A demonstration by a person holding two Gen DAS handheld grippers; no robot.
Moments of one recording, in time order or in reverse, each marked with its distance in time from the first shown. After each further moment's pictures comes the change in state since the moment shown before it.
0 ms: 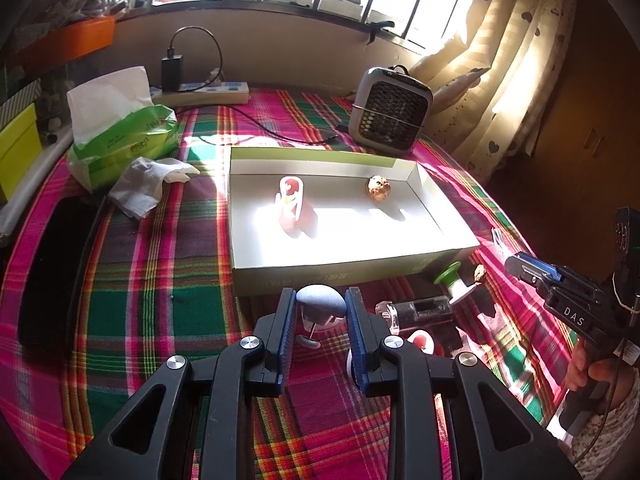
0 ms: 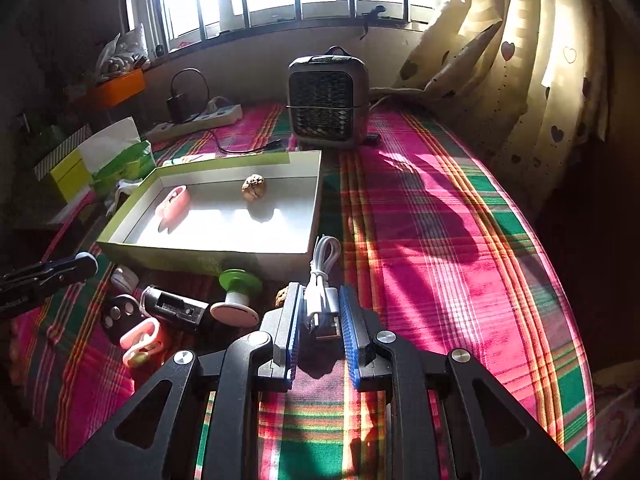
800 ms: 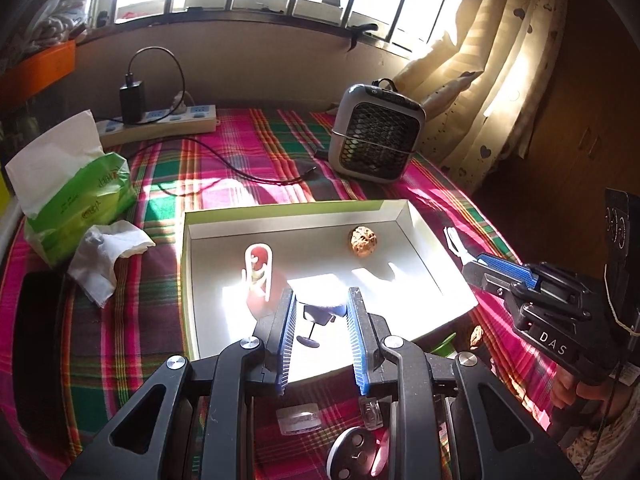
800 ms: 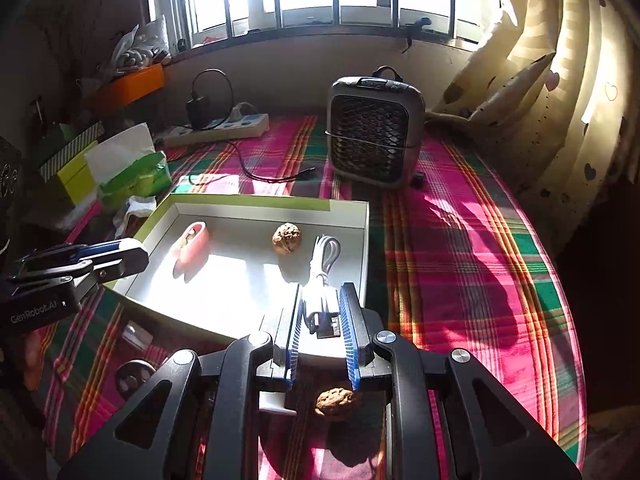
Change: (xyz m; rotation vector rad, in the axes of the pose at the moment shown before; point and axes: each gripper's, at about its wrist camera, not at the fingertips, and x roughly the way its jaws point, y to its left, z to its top) left arm 0.037 -0.014 0.060 0.050 -0.005 -0.042; right arm 0.036 0.025 0.054 -0.071 0.012 0.057
